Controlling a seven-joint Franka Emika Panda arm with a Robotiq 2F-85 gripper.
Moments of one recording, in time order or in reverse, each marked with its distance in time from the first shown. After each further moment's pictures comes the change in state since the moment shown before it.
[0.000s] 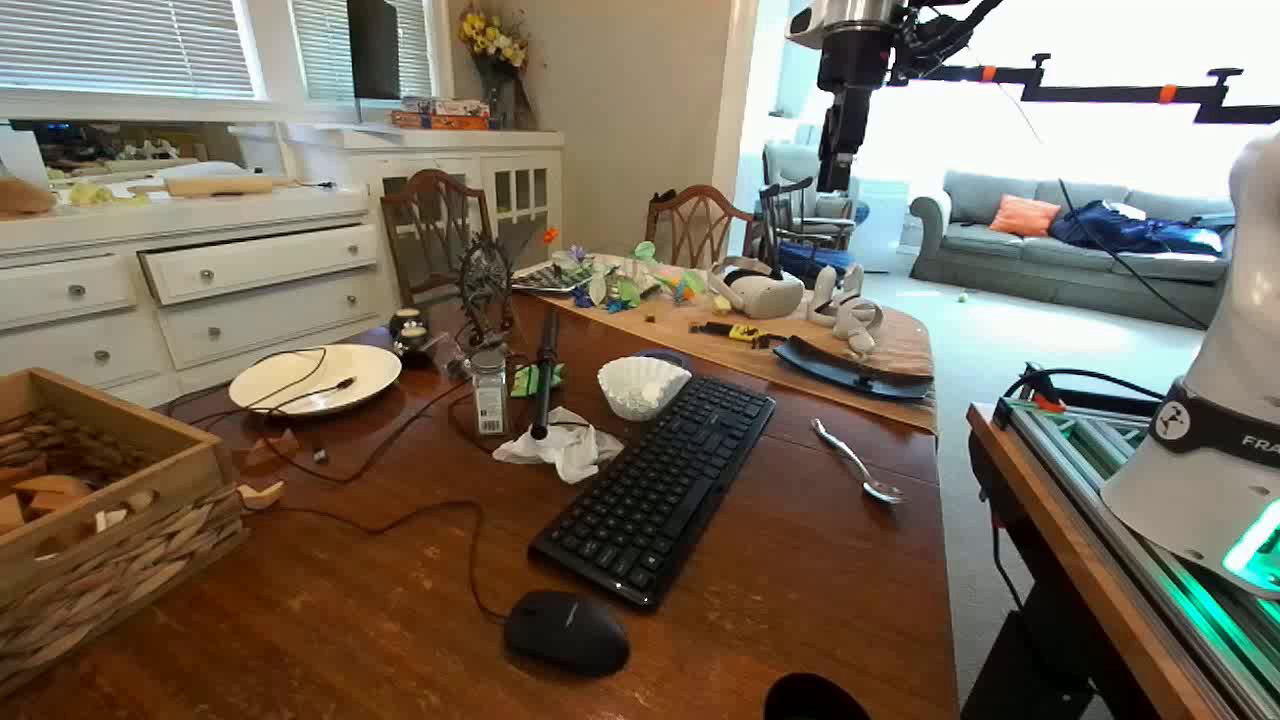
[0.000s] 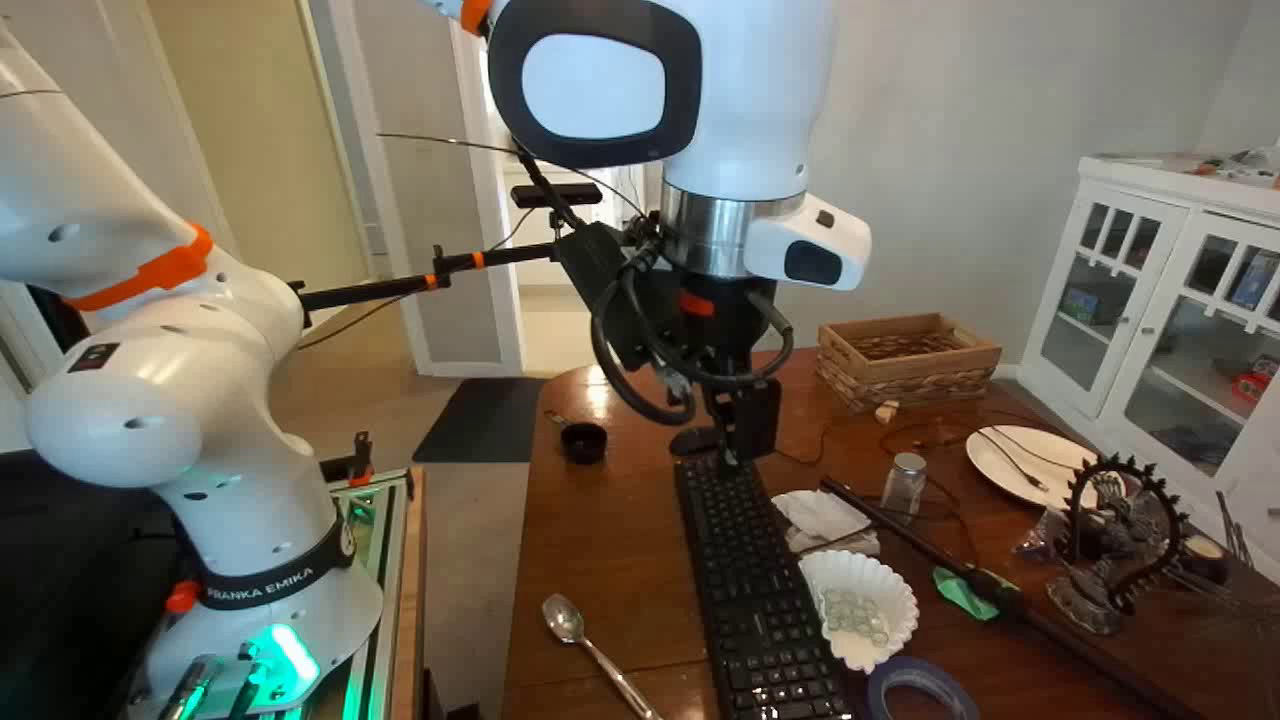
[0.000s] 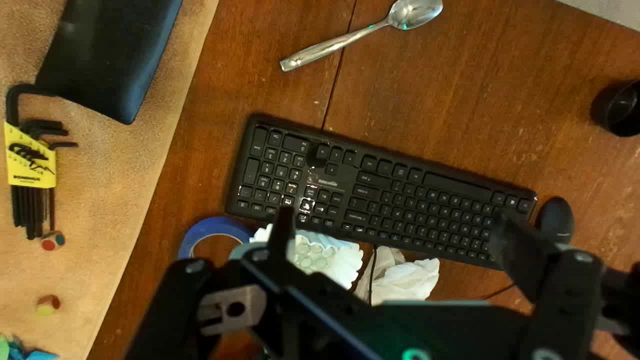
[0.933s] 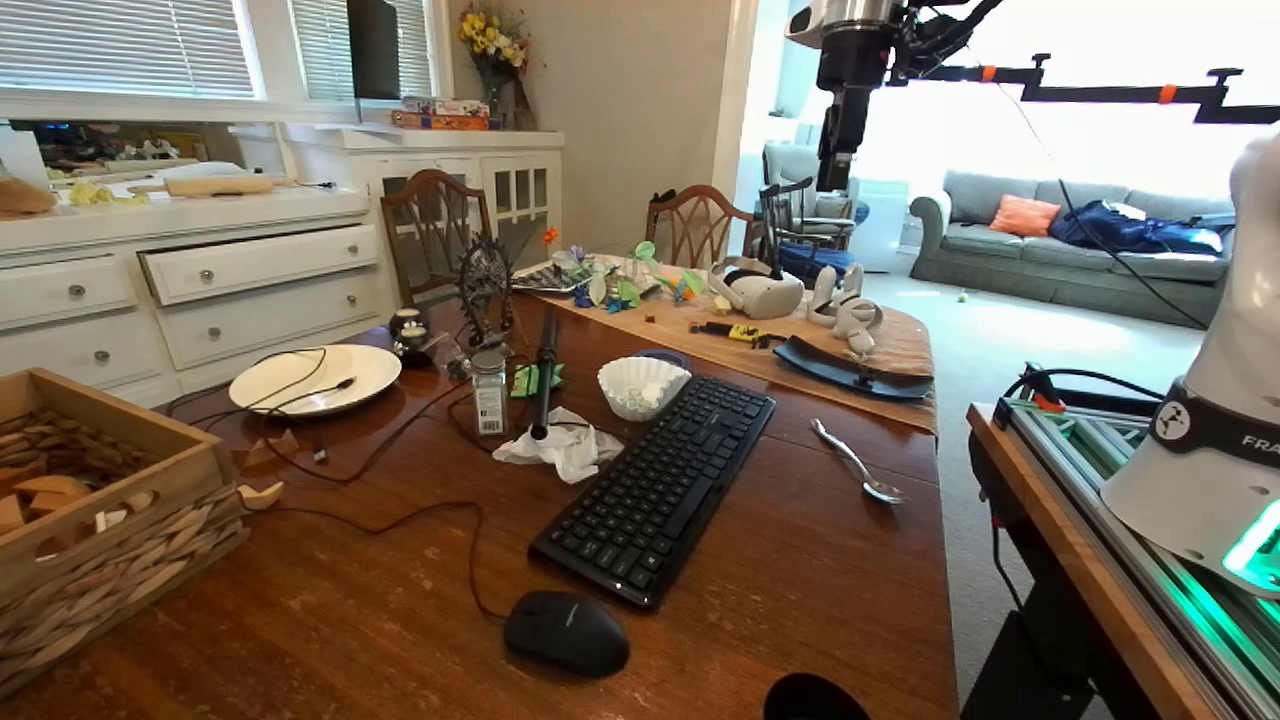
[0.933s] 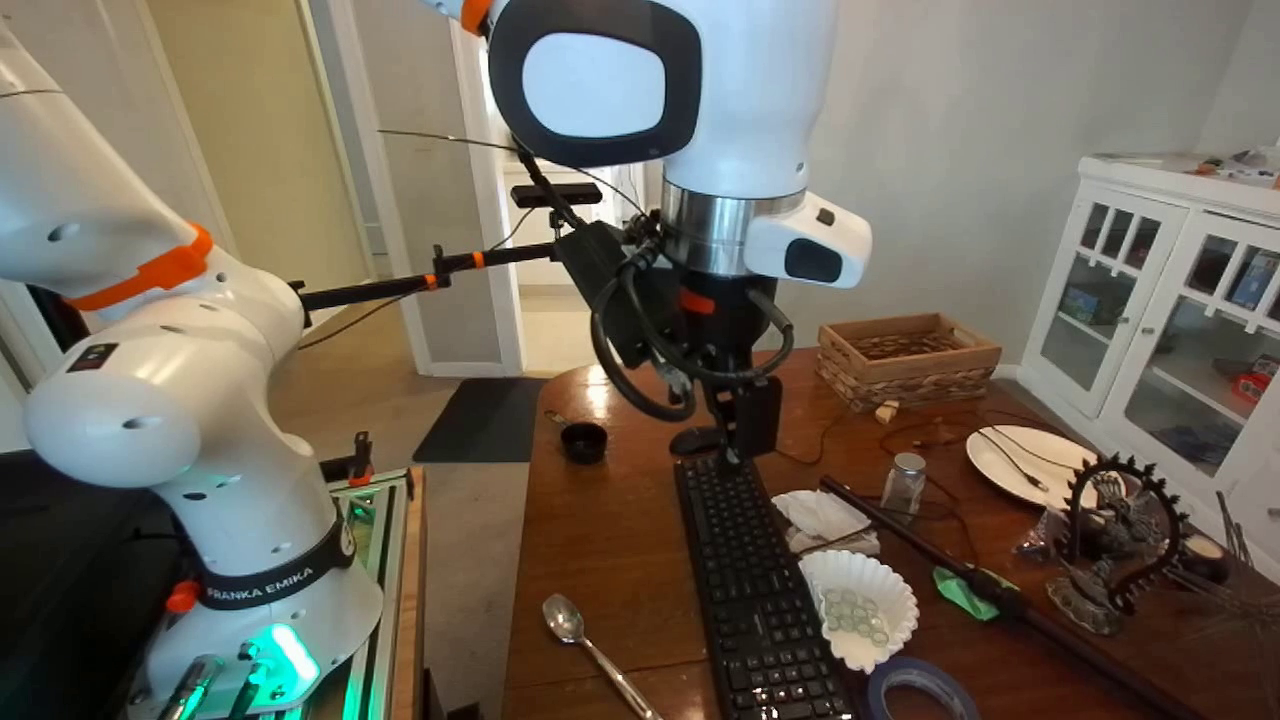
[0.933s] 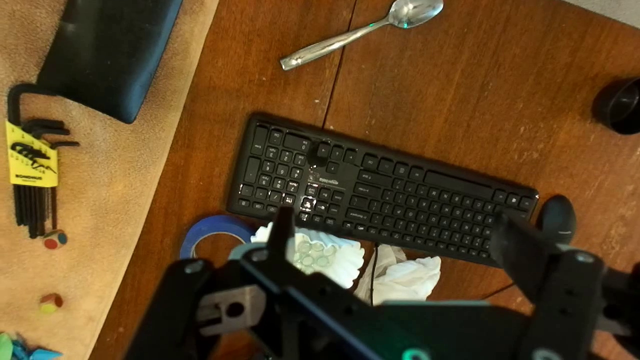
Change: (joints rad) arm -0.007 0.001 0.010 0.000 0.001 0.006 0.007
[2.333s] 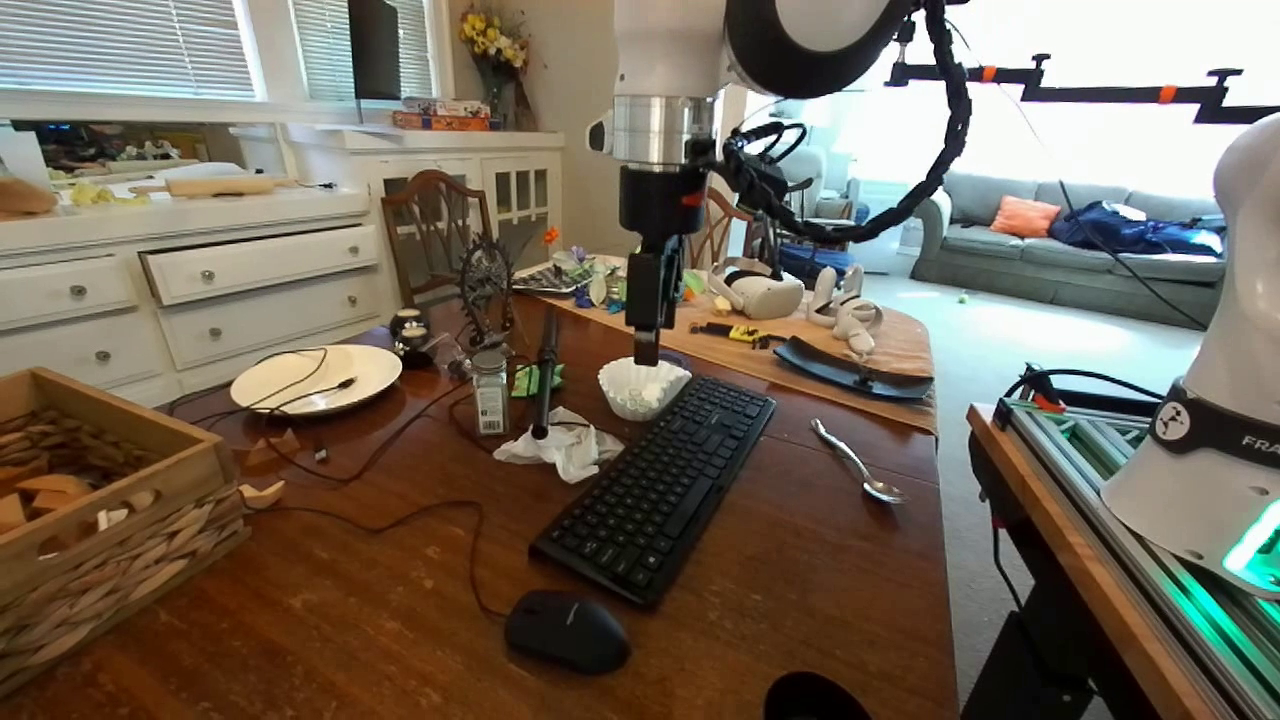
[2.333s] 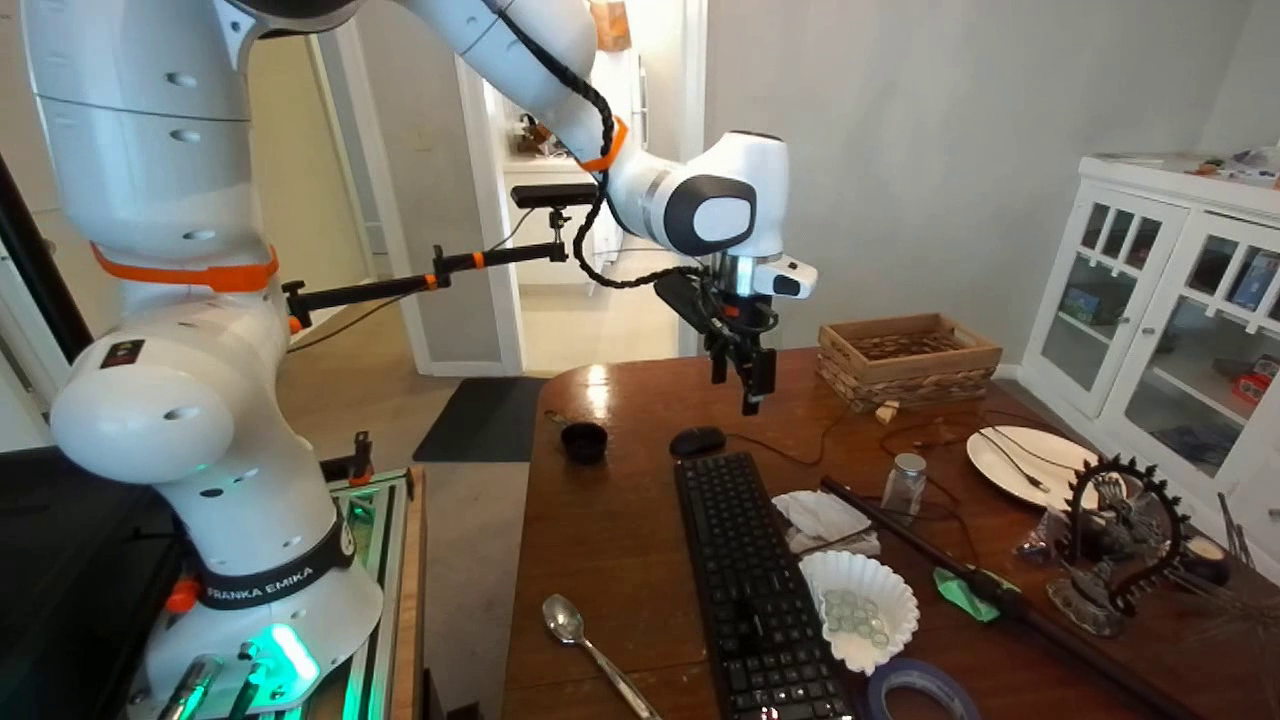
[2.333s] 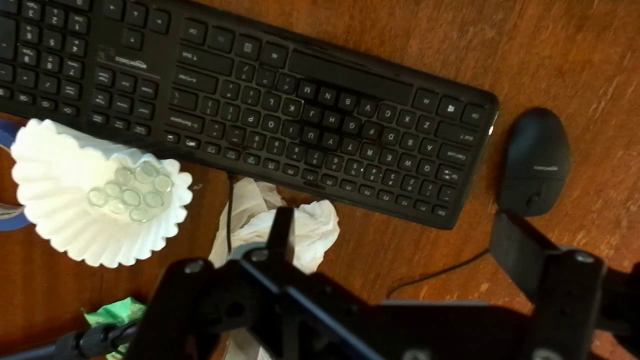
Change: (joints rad) arm 0.159 0.547 0.410 0.233 -0.041 0.326 0.593
